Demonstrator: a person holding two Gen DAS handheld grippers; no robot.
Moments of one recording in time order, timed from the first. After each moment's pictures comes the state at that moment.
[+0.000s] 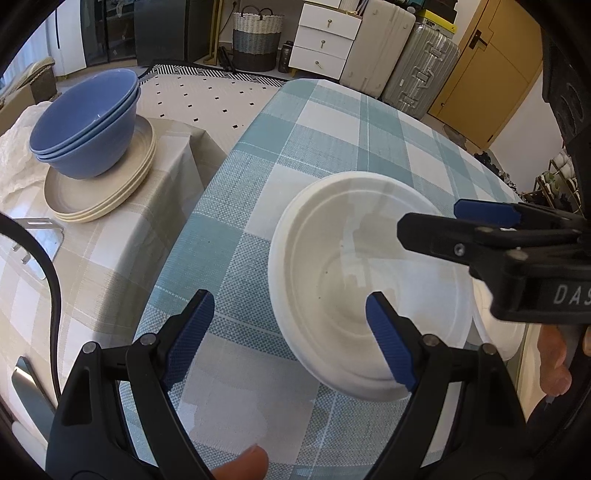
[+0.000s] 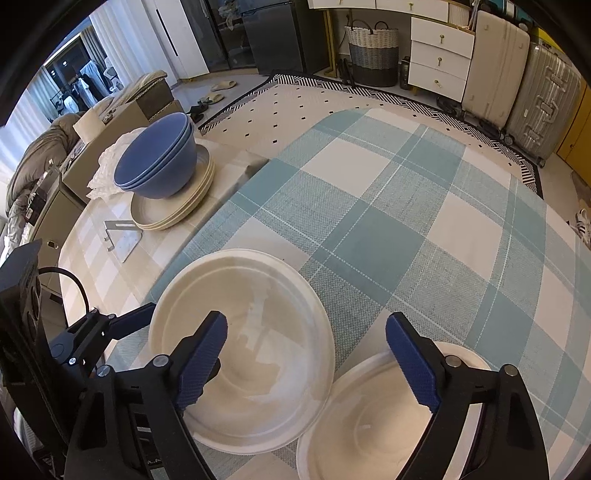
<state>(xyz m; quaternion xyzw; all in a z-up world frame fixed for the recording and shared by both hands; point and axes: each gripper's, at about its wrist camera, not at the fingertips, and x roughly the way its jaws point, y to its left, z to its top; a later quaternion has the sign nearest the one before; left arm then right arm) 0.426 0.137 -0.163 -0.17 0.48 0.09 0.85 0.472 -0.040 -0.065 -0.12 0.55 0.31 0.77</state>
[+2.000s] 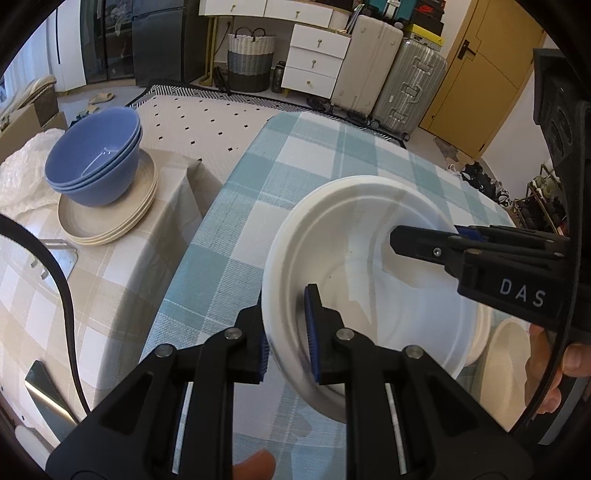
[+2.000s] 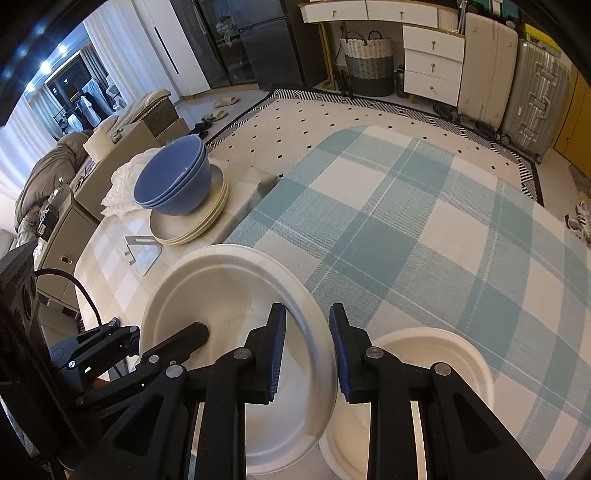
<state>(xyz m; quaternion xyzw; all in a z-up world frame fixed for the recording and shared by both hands) 0.408 0.115 -0.103 -0.16 0.45 0.08 0.88 0.453 -0.066 -0.019 -0.08 0.53 0.31 0.78</state>
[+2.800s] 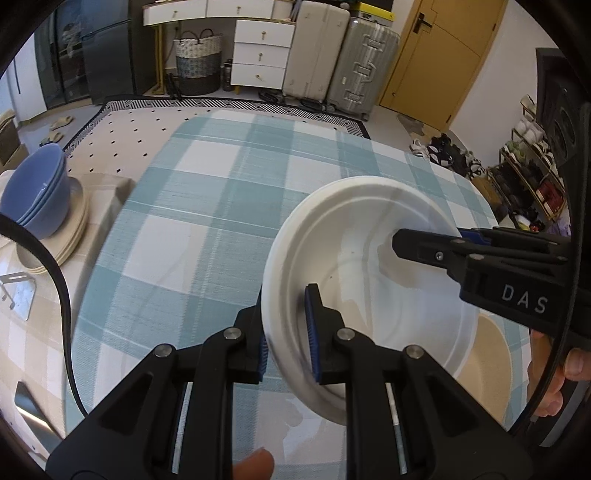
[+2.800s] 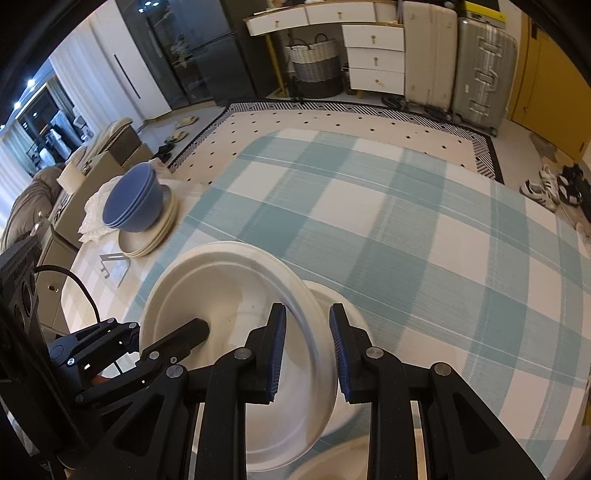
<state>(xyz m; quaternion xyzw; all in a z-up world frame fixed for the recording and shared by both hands) 0.447 0.005 -0.089 -0.12 0.46 0.01 0.88 0.463 -0.184 -0.013 -0.04 0.54 0.24 0.80</state>
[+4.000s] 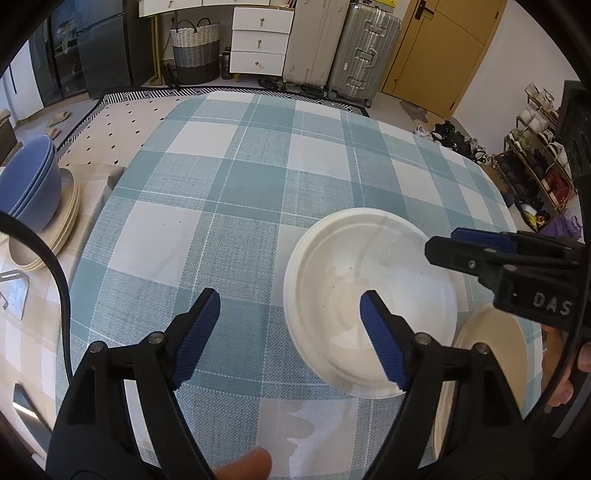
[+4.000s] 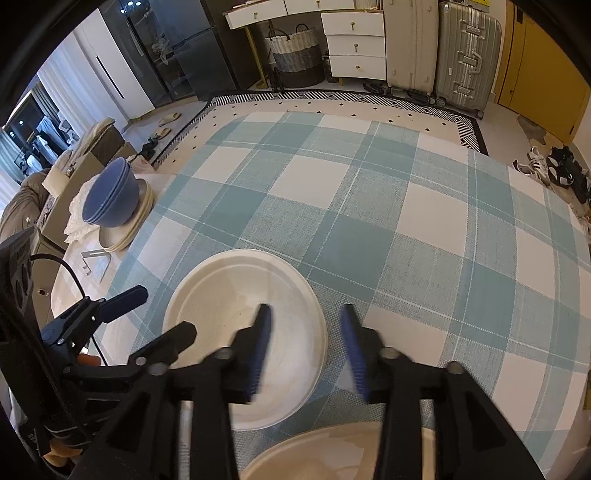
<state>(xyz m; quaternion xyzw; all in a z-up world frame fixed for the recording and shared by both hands) 0.467 0.011 -0.125 -0.11 0.49 0.01 0.87 0.466 -0.210 -0.038 -0.04 0.55 0.22 0.80</state>
